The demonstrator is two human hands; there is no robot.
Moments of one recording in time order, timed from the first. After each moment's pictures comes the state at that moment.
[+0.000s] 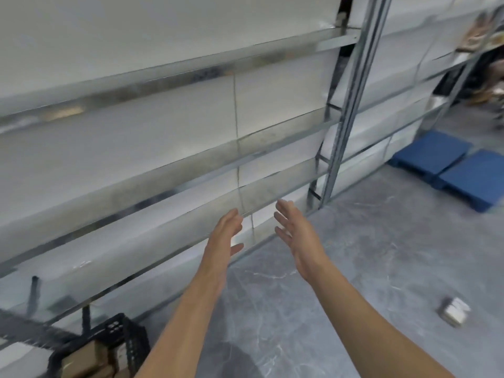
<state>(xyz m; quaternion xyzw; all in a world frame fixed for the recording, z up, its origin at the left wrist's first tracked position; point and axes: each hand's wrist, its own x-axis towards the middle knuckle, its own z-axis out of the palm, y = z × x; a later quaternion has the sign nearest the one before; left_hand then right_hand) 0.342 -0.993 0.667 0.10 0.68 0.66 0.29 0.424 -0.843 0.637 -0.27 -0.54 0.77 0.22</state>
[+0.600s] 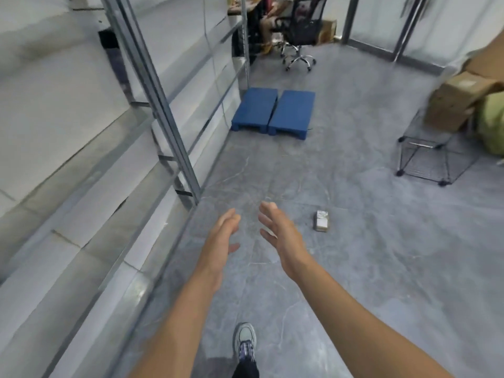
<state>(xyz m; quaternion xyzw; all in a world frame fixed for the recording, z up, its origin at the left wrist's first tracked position) 0.476 -0.690 0.613 0.33 0.63 0.48 0.52 0.619 -0.646 0.586 -0.46 -0.38 0.68 0.42</state>
